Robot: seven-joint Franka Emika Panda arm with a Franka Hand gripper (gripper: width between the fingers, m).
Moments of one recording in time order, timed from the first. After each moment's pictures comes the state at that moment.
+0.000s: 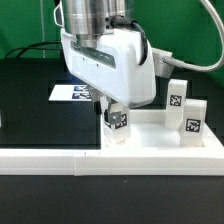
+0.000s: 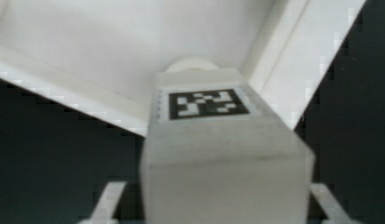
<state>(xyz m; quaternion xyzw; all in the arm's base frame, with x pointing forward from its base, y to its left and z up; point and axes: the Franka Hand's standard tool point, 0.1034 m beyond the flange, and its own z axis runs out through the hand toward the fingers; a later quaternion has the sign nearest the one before) 0.635 -0.014 0.074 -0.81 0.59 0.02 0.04</state>
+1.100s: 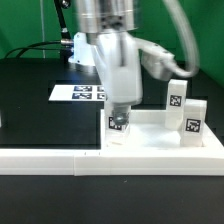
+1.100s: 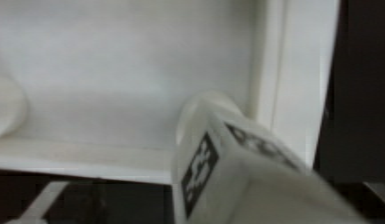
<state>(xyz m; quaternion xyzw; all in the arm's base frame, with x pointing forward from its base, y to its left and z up) 0.622 0.001 0.074 -0.75 0.66 0.03 0.04</state>
